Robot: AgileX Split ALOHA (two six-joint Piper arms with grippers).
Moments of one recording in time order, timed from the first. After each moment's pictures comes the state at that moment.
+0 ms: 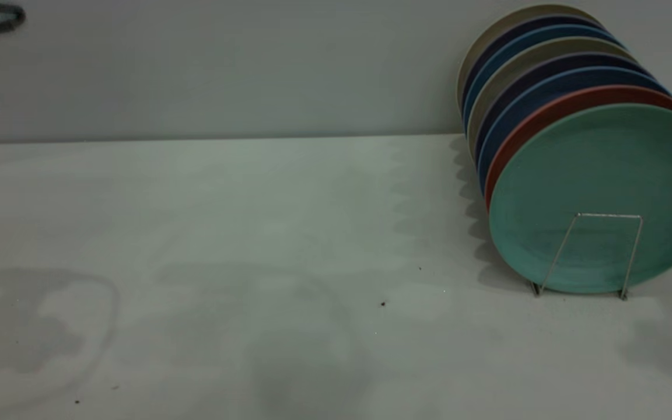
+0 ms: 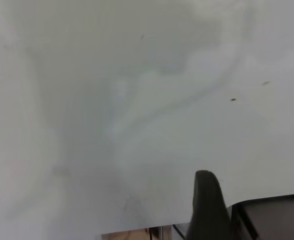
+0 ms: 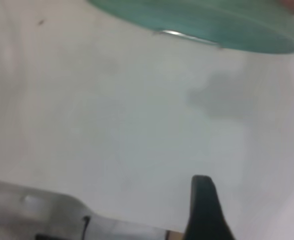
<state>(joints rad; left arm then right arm) 0.07 1.77 -1.21 -0.14 1.01 0.14 -0.03 1.52 -1.34 0.19 1.22 -0.21</state>
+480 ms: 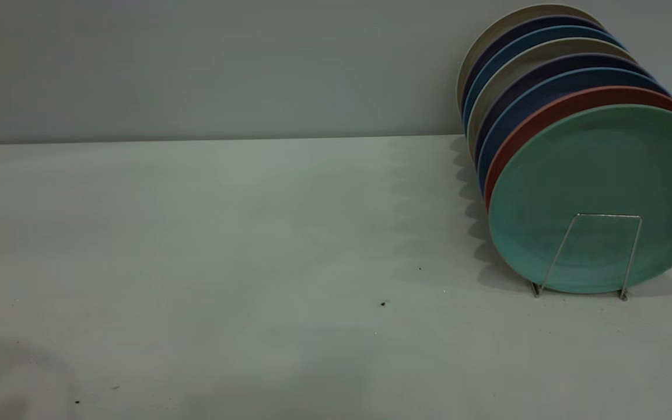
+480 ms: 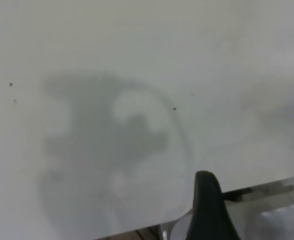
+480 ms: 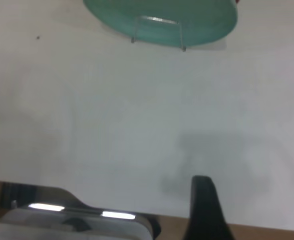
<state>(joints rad) 0.07 1.17 -1.01 -0.21 1.04 0.23 -0.03 0.89 -1.03 0.13 1.24 -0.15</state>
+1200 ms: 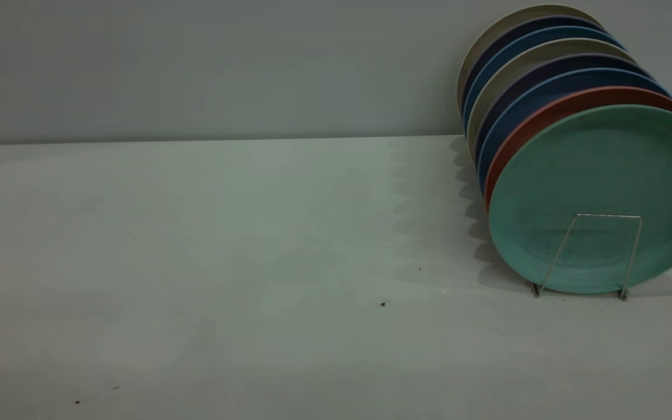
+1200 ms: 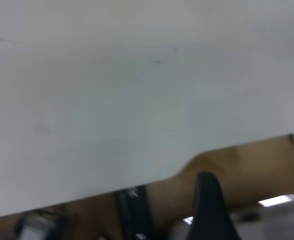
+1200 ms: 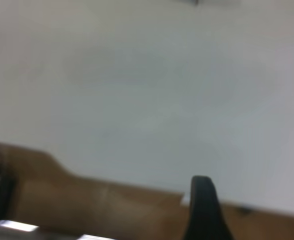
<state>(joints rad) 0.07 0.30 -0.53 -0.18 1.14 0.20 0.00 0.25 -0.49 0.12 1.17 -0.21</state>
